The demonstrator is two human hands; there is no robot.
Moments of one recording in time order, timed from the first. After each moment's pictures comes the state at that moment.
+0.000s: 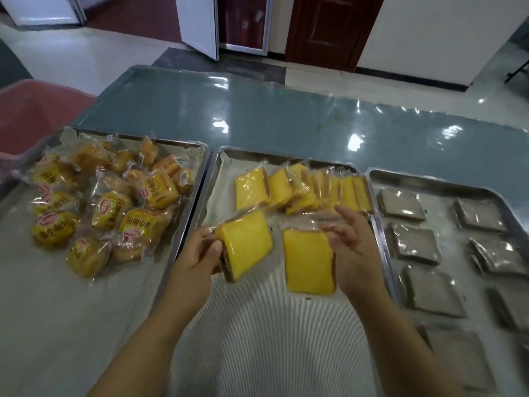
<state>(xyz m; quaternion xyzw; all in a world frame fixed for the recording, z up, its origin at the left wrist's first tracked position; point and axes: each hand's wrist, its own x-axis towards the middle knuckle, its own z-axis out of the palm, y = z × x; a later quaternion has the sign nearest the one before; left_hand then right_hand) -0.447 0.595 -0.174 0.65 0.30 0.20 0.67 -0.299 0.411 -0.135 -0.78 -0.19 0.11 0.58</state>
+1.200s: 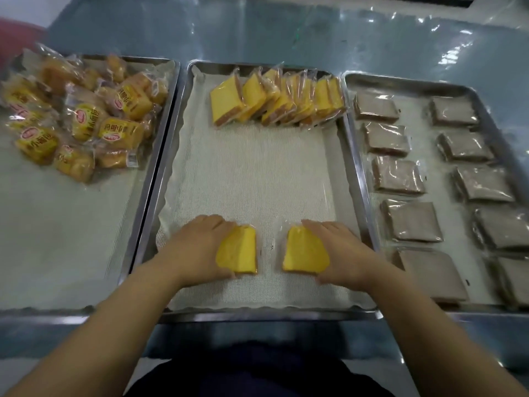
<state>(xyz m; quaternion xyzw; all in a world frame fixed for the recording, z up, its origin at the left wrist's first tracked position) -0.529 0.515 -0.201 0.97 0.08 -0.16 0.17 -0.383 0.274 -0.185 -0.86 -0.40 0.31 0.06</state>
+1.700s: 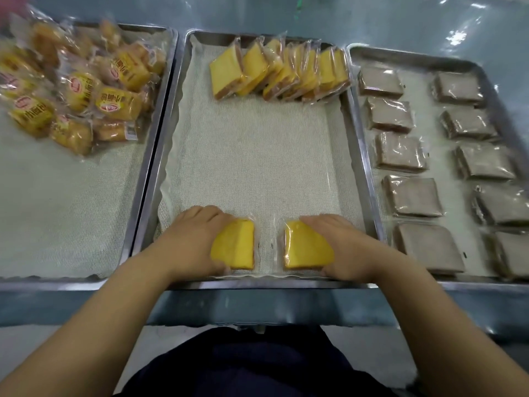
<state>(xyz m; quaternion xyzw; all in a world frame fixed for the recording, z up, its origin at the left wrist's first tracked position) -0.561 0.504 -0.199 0.97 0.06 -0.16 0.15 -0.410 0.261 -0.175 -0.83 -0.44 0.34 0.04</state>
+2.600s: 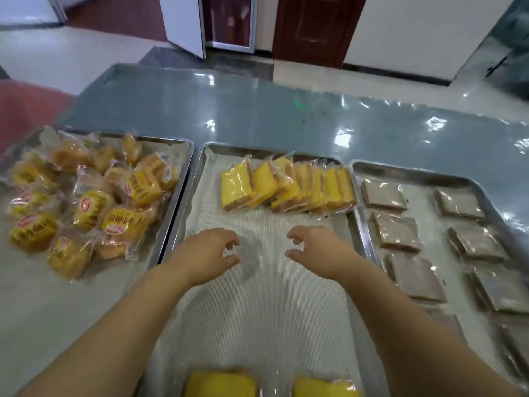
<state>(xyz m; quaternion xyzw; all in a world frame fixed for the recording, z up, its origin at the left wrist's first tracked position) -0.403 0.610 -0.167 0.95 0.16 -0.09 0.24 -0.264 0.421 -0.138 -0.90 -0.37 0.24 0.08</state>
